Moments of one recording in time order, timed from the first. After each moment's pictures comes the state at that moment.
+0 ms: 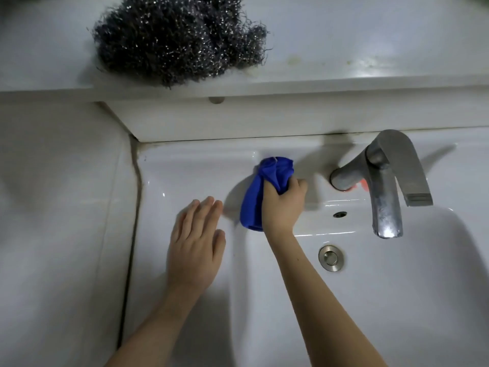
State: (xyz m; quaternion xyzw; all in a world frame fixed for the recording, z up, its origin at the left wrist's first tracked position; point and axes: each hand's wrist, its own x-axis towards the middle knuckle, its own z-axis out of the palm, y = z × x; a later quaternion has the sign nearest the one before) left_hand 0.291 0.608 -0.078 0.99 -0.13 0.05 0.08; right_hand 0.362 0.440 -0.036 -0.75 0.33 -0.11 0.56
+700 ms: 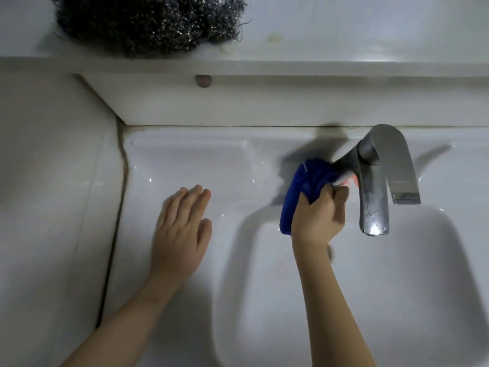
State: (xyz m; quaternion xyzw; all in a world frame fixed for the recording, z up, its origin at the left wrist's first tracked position) left_hand 0.292 0.605 -0.076 0.98 -0.12 0.09 0.11; right_hand 0.331 0.368 -0.053 -0.89 0.34 -0.17 0.24
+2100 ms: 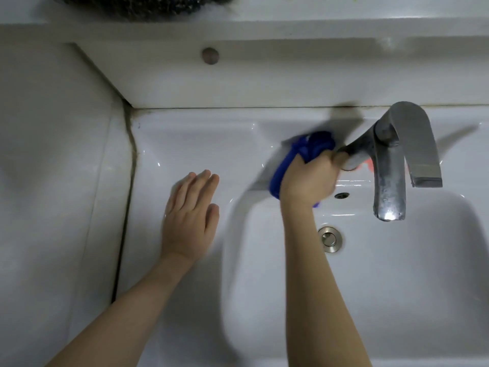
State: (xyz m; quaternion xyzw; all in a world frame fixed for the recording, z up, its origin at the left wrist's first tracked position) left_hand 0.294 0.606 -0.076 0.98 -0.13 0.08 0.12; right_hand 0.376 0.395 -0.039 -0.84 0.44 -0.12 0.30
